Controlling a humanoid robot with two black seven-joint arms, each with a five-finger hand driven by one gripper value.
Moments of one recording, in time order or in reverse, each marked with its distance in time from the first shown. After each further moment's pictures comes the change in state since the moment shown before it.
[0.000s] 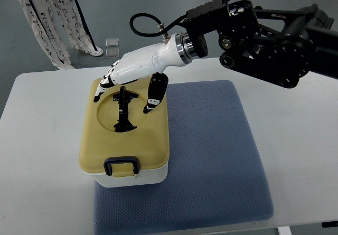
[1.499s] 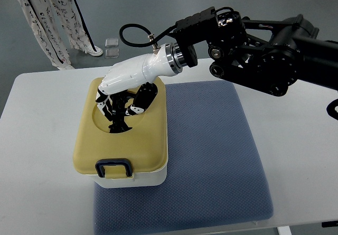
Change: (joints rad) left arm 0.000 0.000 0.000 0.000 0.000 0.000 0.000; right arm -0.024 0.050 0.020 -0.004 0.008 -0.006 0.010
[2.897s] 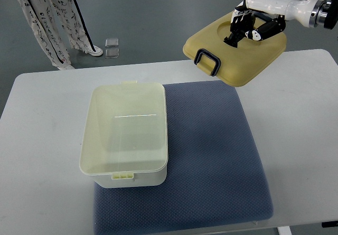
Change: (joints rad) left arm 0.000 0.000 0.000 0.000 0.000 0.000 0.000; right arm -0.264 -0.480 0.193 -0.228 0.114 -0.184 0.003
